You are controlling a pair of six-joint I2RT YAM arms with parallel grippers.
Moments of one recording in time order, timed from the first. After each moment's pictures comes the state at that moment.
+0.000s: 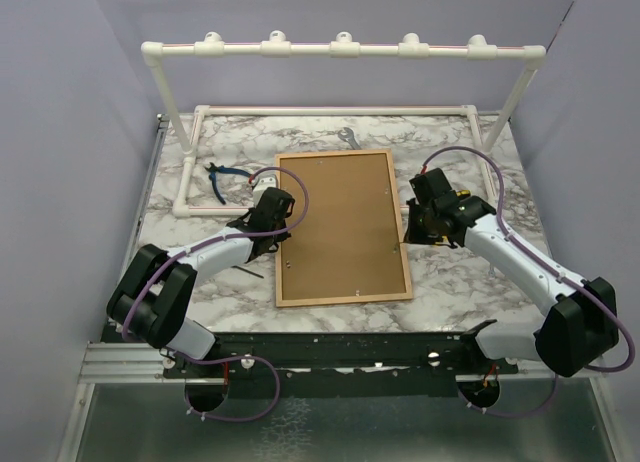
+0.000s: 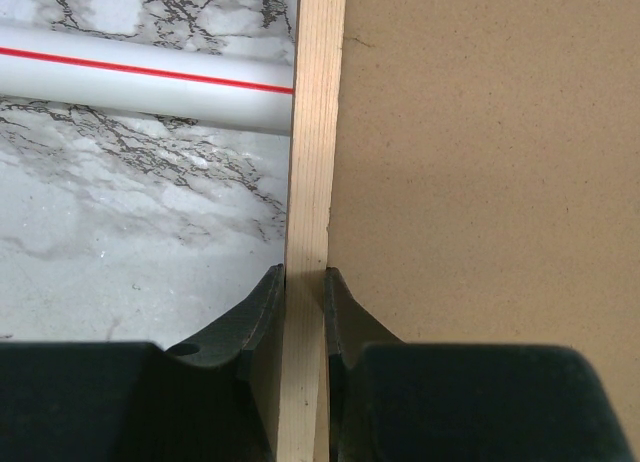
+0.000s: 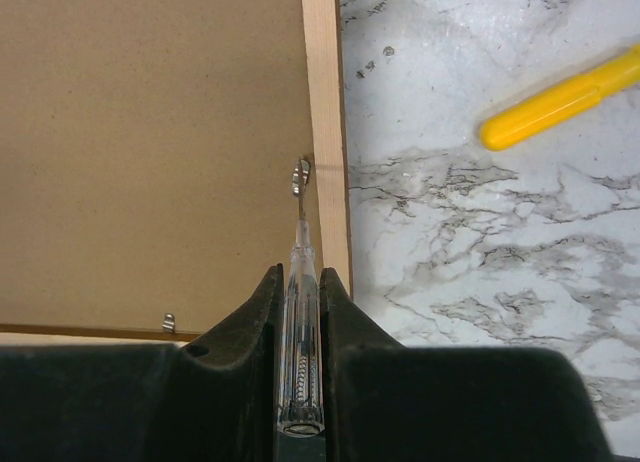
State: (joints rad) left arm -0.54 1.49 0.76 -0.09 -0.35 -0.57; right arm 0.48 1.30 1.00 -0.75 0.13 0.47
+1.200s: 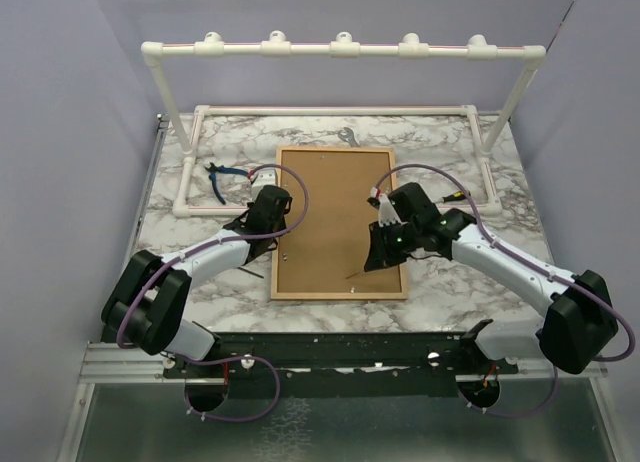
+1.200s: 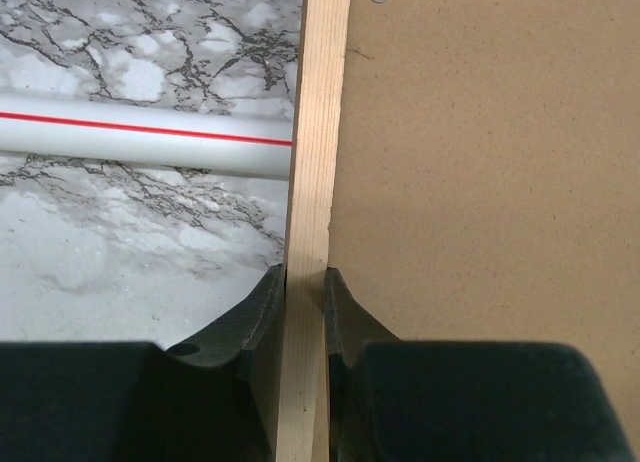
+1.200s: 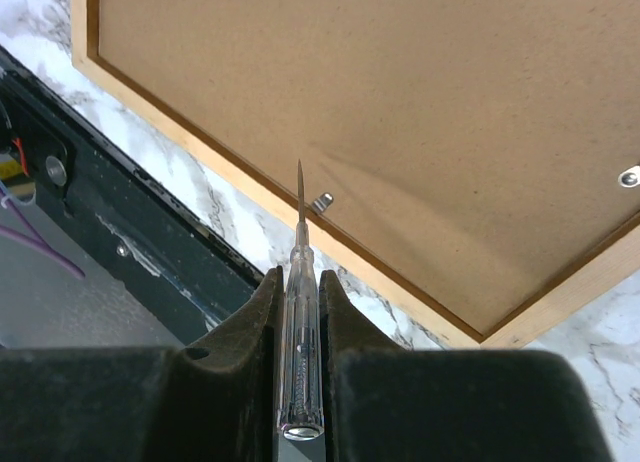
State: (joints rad) left arm -0.54 1.44 0.74 -0.02 -0.39 -0.51; right arm 0.64 1.30 0.94 -0.62 -0.36 0.31
